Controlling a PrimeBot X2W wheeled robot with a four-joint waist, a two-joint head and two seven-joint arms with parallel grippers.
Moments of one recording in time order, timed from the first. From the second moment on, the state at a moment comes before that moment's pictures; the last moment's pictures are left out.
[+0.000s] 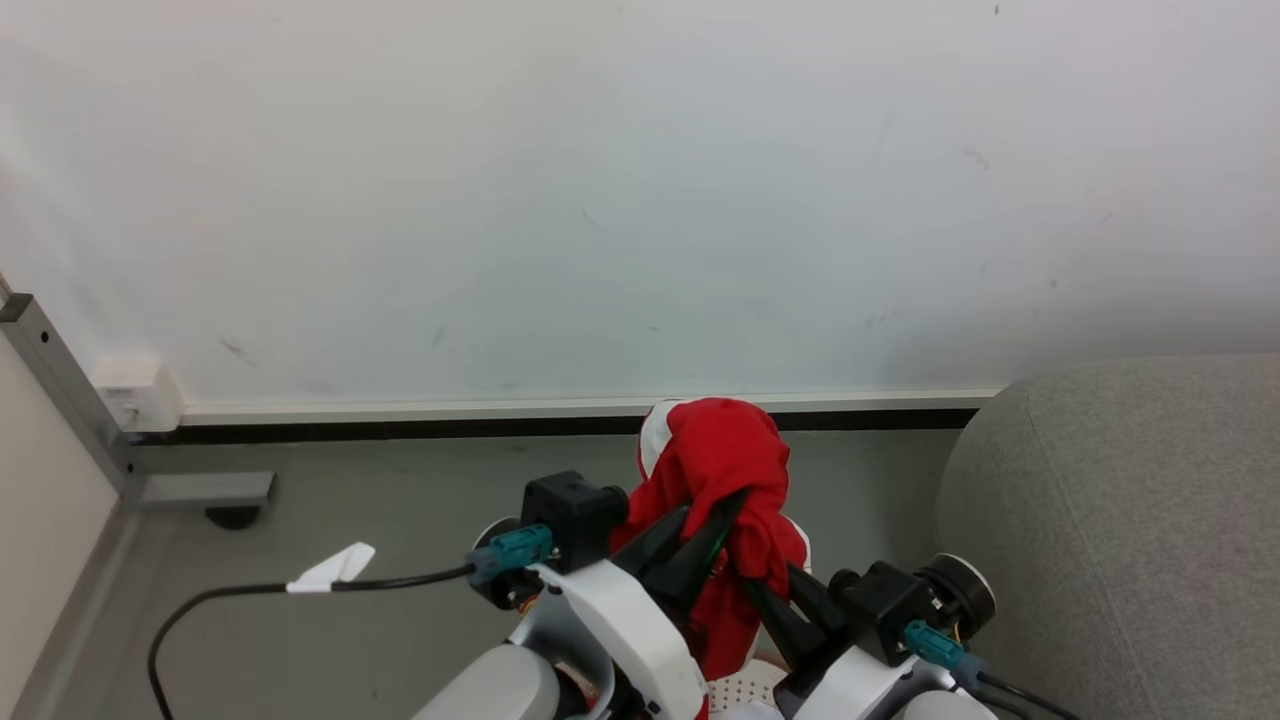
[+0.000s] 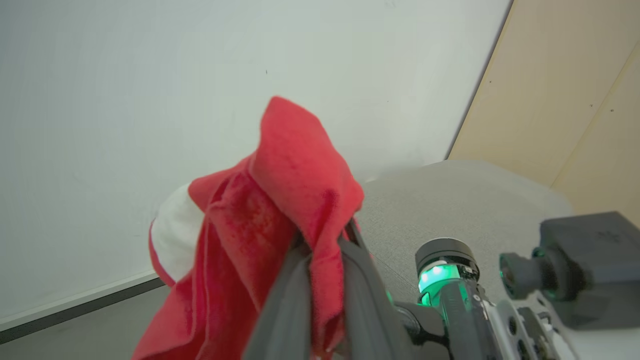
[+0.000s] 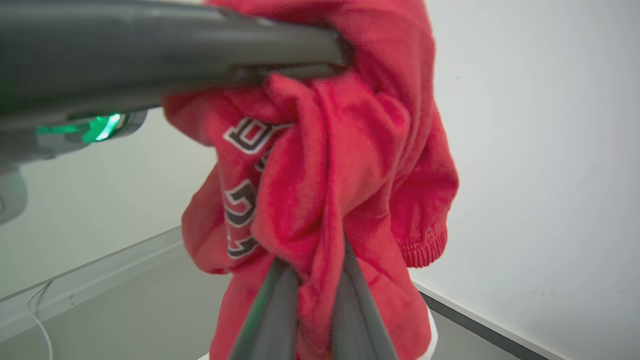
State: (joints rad) left arm -0.43 0.16 -0.73 0.13 -0.59 -0.01 -0.02; right arm -0.41 -0.05 0.68 0.52 0.34 0.13 -0.26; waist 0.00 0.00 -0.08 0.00
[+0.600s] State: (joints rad) left arm -0.43 0.17 -0.74 0.17 -0.58 0.00 -0.06; right arm -0.40 -0.06 0.57 0.50 0.32 0.13 -0.26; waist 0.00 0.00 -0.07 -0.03
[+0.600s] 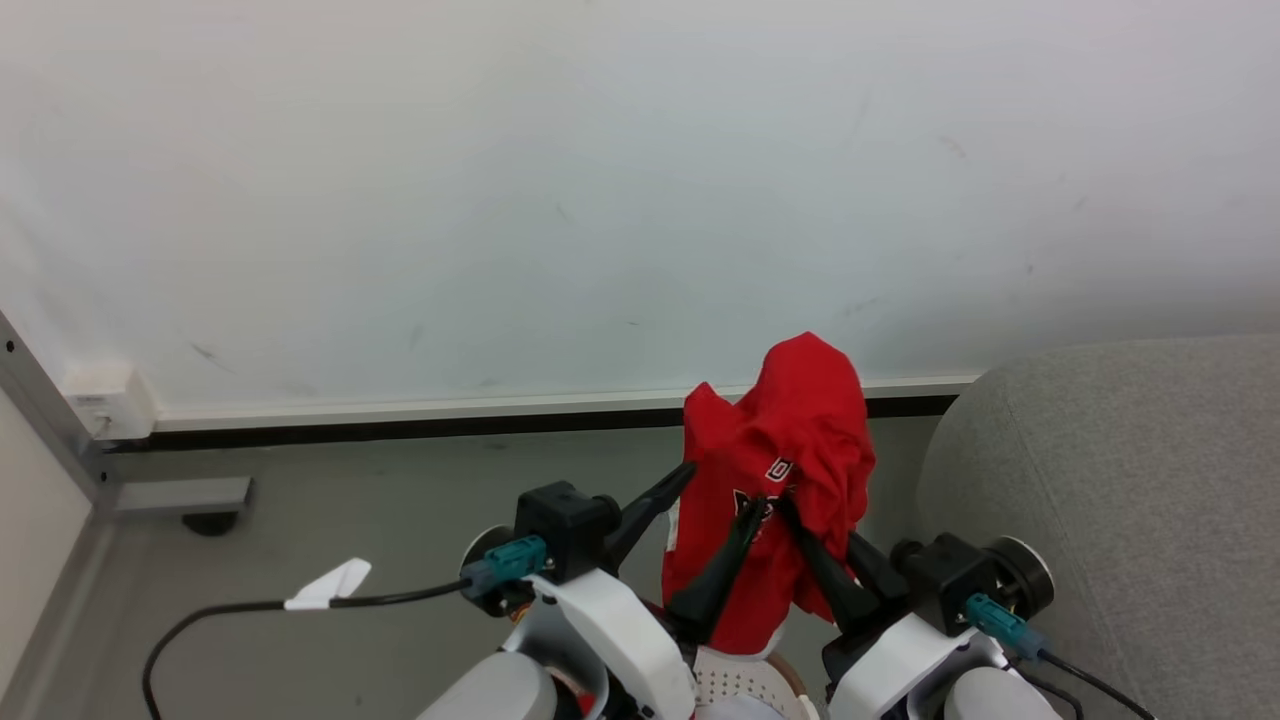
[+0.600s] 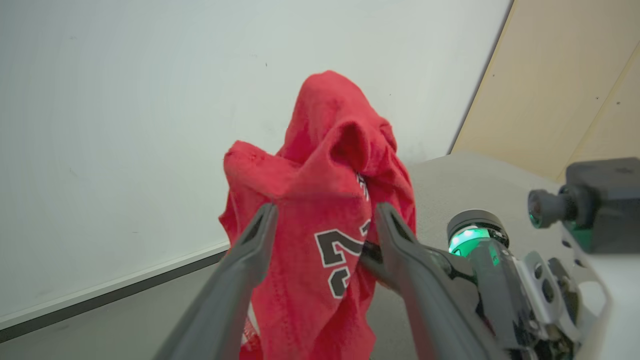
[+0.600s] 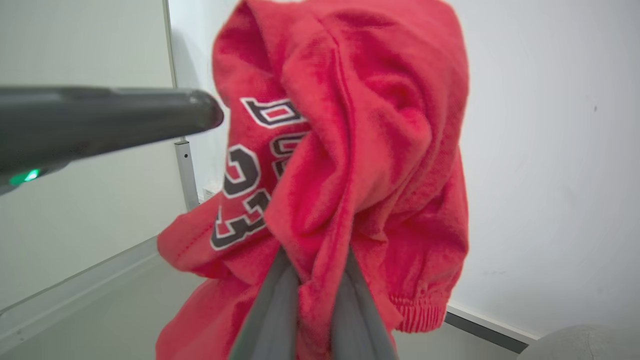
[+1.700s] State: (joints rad) left arm -0.43 0.17 -0.75 0.19 -0.57 0.01 -0.11; right arm -0.37 -0.18 0.43 0.40 0.28 0.13 -0.26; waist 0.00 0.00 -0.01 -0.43
